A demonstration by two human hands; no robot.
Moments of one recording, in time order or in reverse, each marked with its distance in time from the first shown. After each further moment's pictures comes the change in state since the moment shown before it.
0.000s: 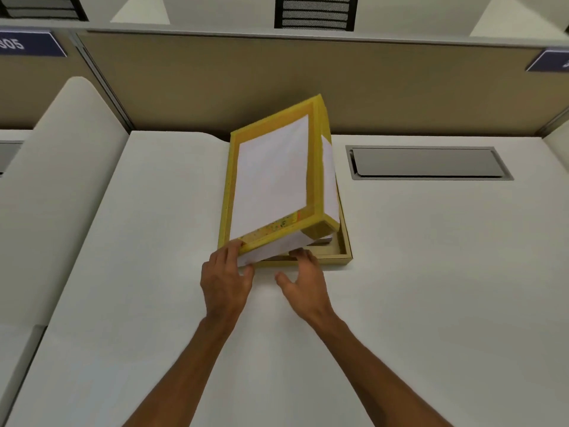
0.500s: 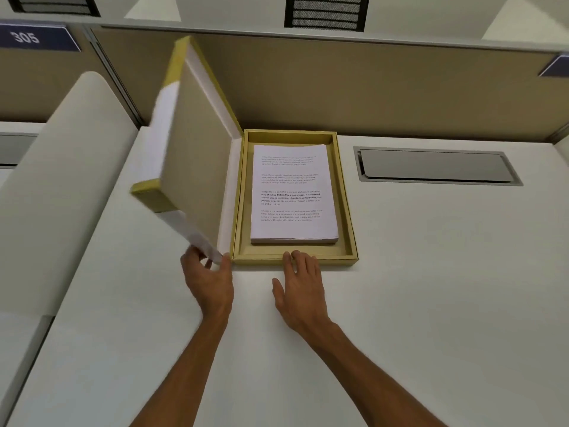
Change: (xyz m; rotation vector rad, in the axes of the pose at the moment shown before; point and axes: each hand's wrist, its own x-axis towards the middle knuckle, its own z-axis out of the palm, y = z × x) left_hand 0.005 -0.011 -0.012 -0.644 0.270 -0.635; right_hand -0.010 0.007 0.025 -0.695 -0.093 -0.152
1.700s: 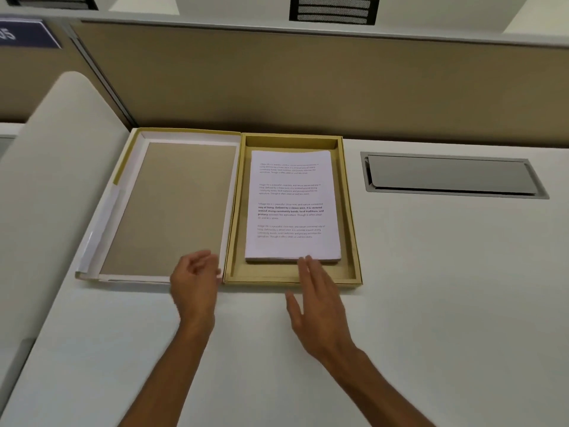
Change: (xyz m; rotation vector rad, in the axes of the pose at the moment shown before) left_hand 0.031 0.032 0.012 -0.019 -0.090 -0.301; right_hand 0.012 0.035 -0.032 0.196 0.022 -0.021
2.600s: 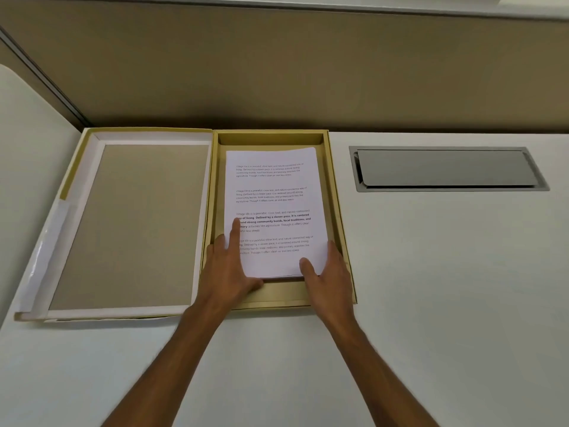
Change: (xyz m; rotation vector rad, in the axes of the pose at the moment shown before) left_hand 0.039 0.004 0.096 0.930 -0.551 0.503; right_hand 0.085 0.032 -0.019 0.490 0.125 0.510
